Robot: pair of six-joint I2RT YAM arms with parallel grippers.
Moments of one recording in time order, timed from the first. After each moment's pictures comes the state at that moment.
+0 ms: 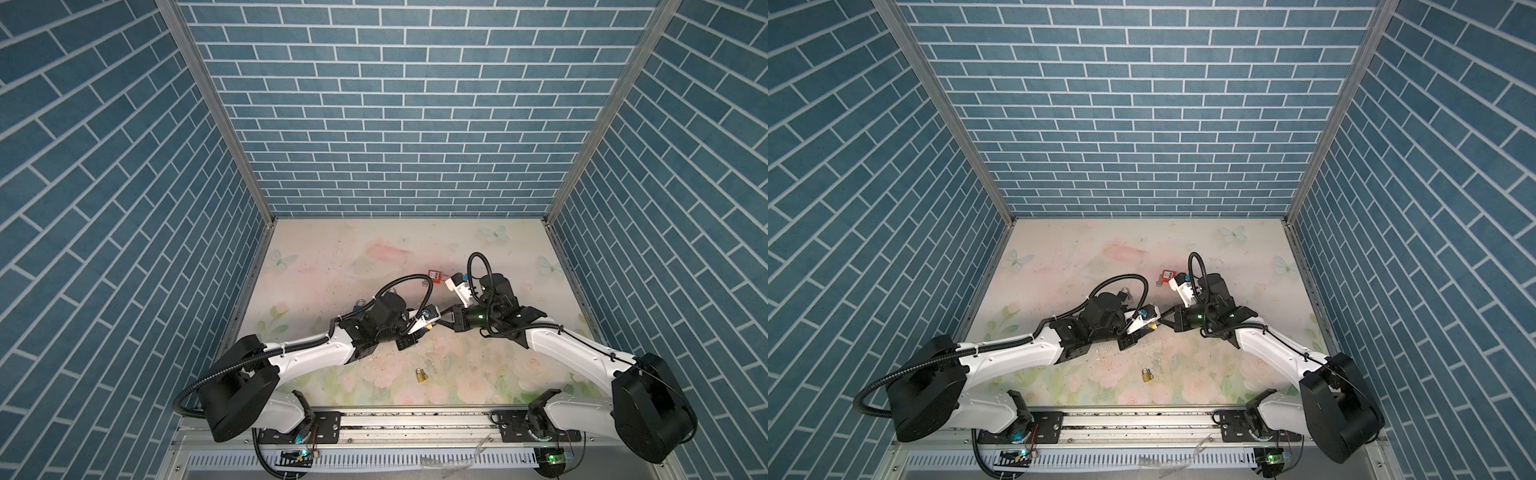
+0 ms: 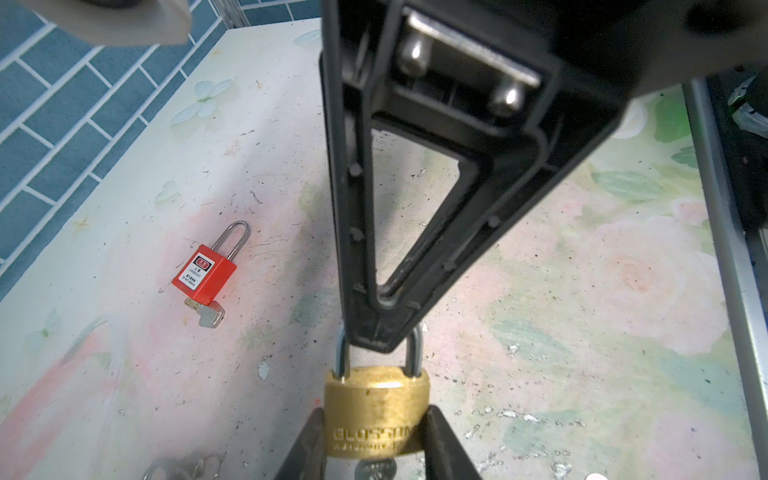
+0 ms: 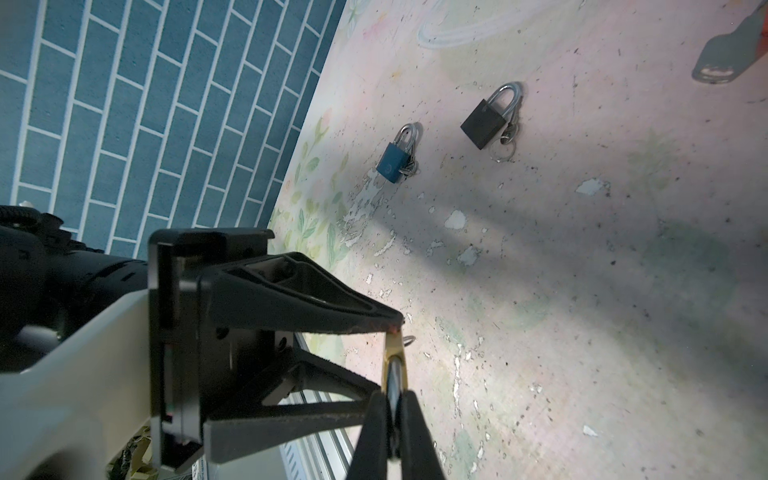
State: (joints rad) left arm -0.89 1.39 0.69 0.12 0.20 0.37; right arm 0.59 1.26 0.65 -0.11 -0.72 0.46
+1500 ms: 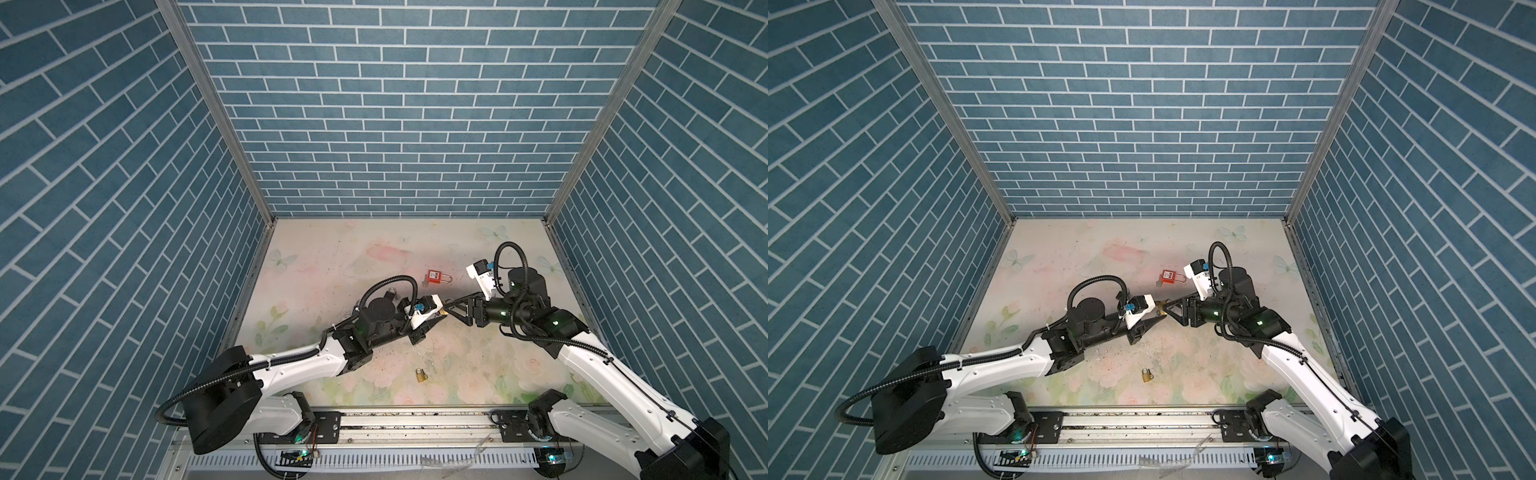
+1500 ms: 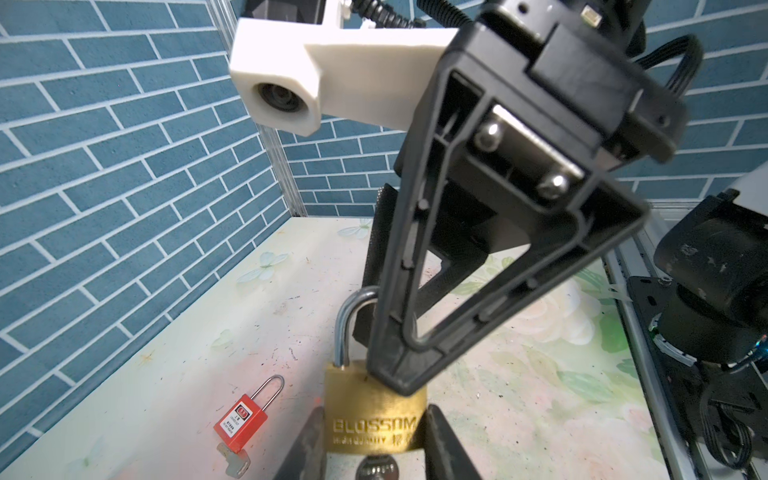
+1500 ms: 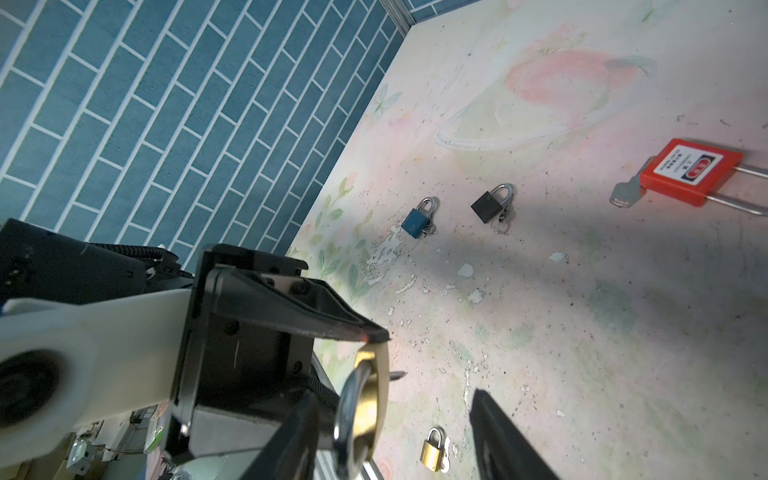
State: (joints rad) left arm -0.96 1.30 0.62 0.53 0.19 0.21; right arm 0.55 0.98 0.78 -0.34 -0.64 0.43
